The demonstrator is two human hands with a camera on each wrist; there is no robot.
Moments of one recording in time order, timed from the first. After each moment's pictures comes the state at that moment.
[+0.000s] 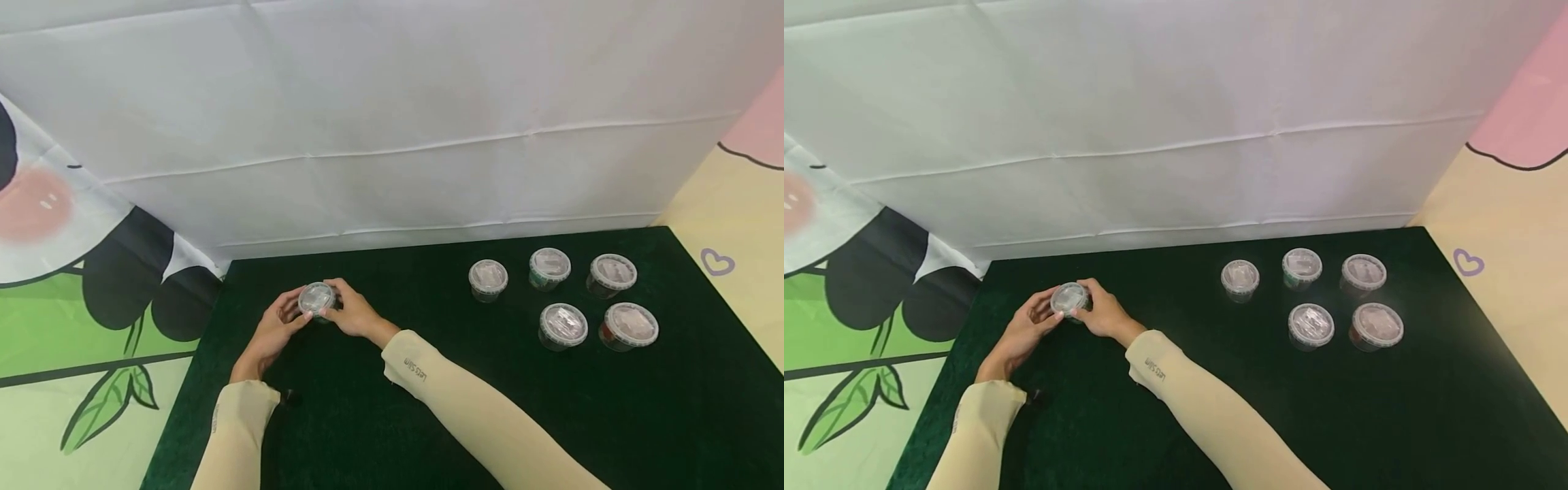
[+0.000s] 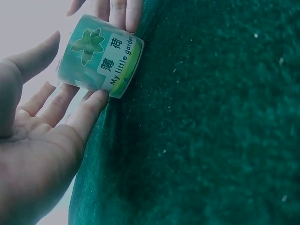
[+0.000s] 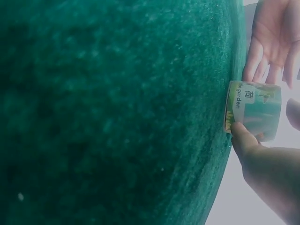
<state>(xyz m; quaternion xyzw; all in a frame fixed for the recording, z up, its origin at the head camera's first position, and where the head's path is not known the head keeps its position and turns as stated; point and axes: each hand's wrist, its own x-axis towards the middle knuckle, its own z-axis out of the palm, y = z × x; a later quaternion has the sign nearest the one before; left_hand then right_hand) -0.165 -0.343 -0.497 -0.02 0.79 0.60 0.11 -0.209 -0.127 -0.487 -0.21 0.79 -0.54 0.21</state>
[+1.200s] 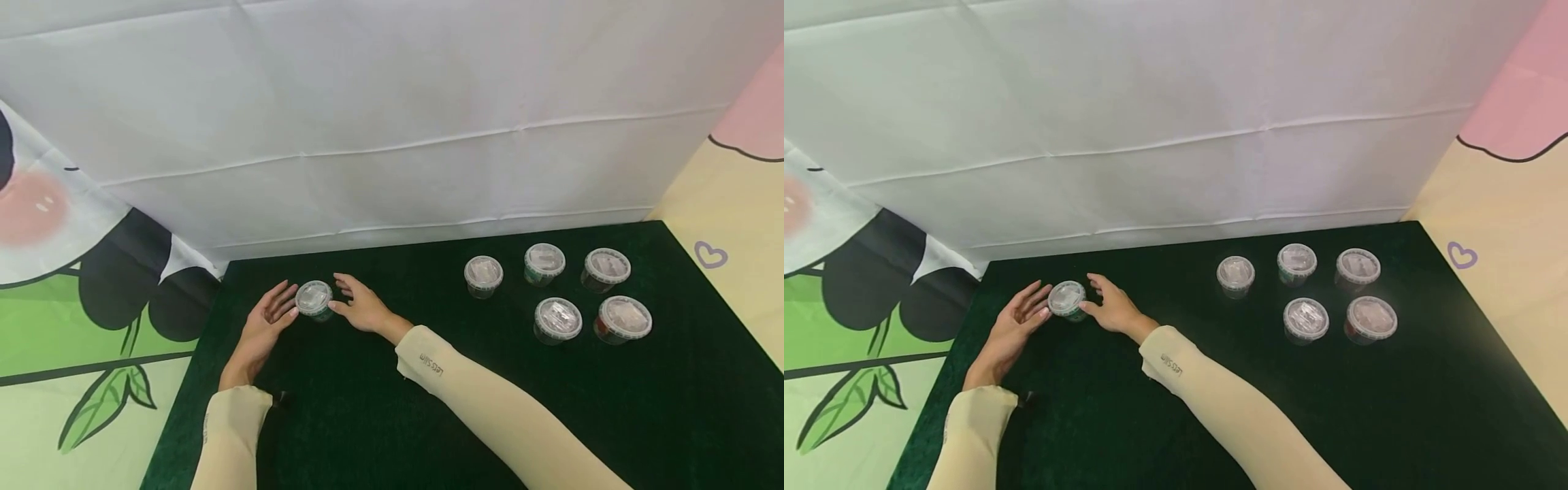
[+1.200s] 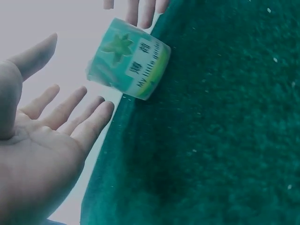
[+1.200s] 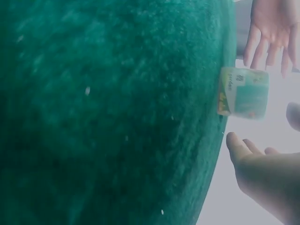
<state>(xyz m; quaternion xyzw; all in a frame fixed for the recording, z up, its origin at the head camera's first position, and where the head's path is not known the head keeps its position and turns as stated) -0.152 -0.346 -0.488 -0.01 0.78 0.62 0.06 -0.212 -0.103 -0.487 -0.21 0.78 -0.55 0.20</state>
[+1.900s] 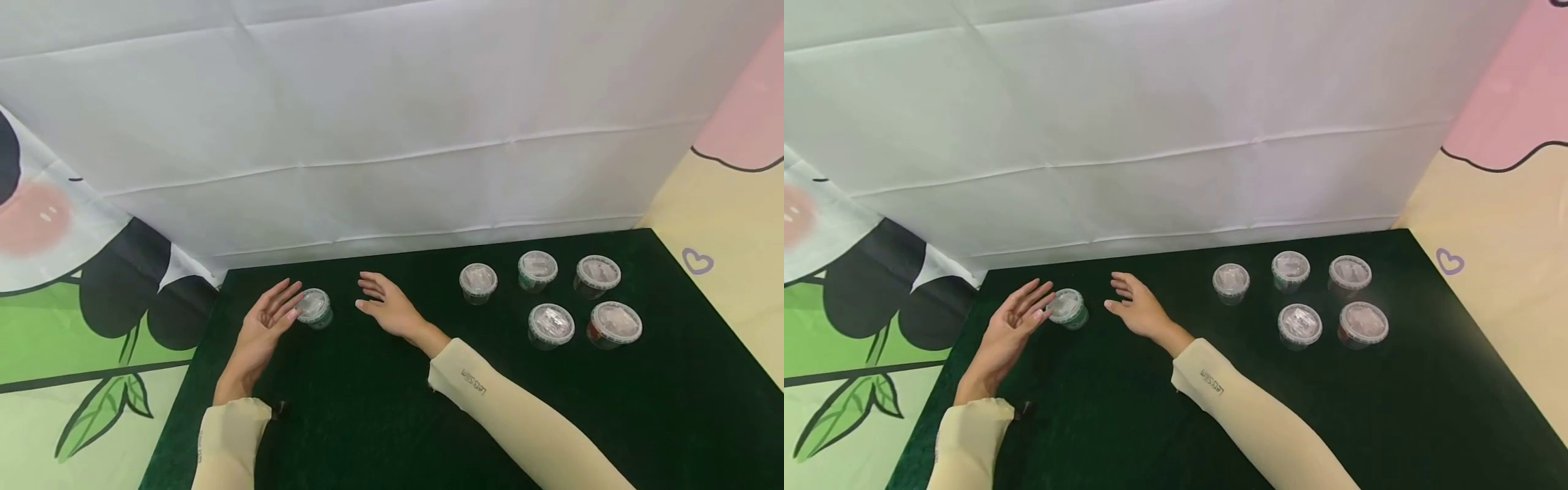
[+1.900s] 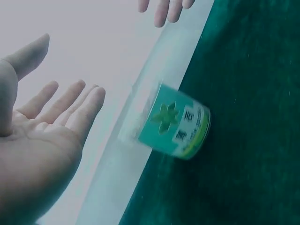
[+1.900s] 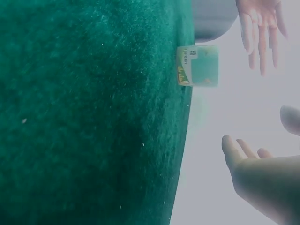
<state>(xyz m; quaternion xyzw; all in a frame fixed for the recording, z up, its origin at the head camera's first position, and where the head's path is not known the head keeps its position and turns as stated) -0.137 -0.323 -0.457 0.09 0.72 0.69 0.01 -0.196 -0.039 -0.464 -0.20 0.72 -0.64 0.17</state>
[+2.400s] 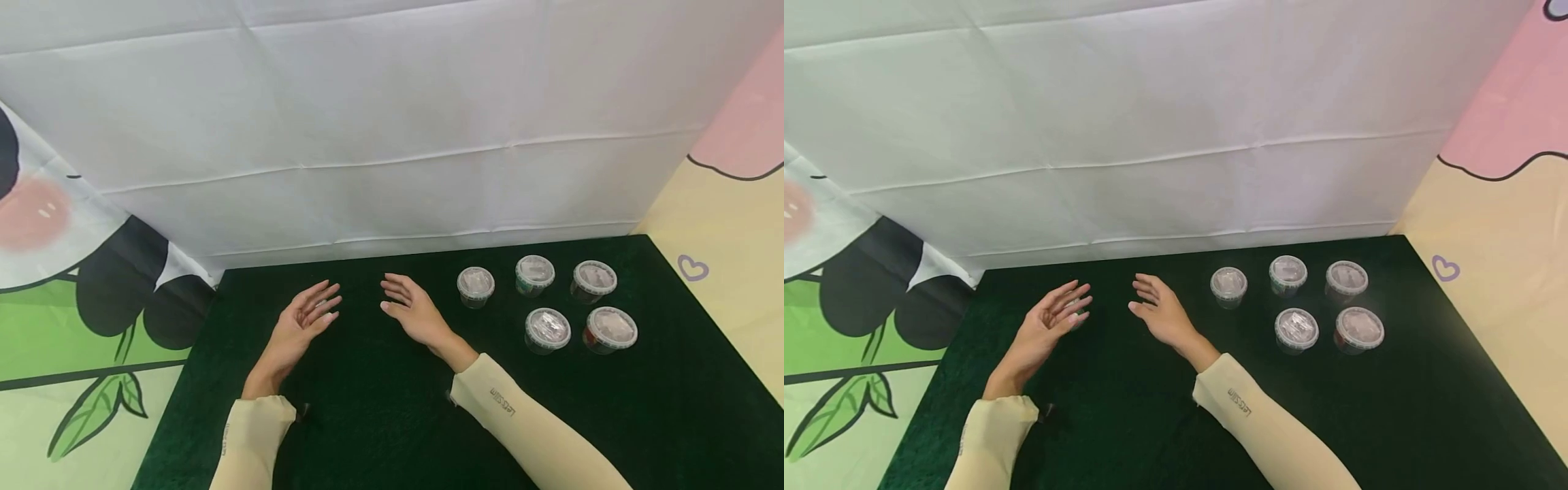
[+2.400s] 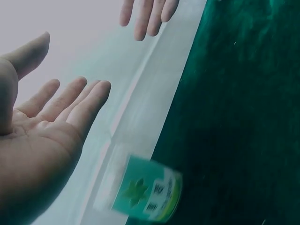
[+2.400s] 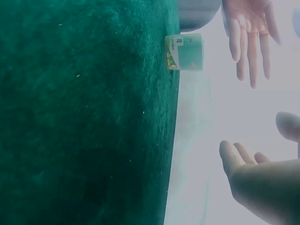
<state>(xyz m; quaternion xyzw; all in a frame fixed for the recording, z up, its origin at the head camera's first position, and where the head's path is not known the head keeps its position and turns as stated) -0.144 -0.269 -0.455 0.12 0.73 0.67 0.07 -0.182 0.002 -0.462 -0.17 0.71 -0.67 0.14</state>
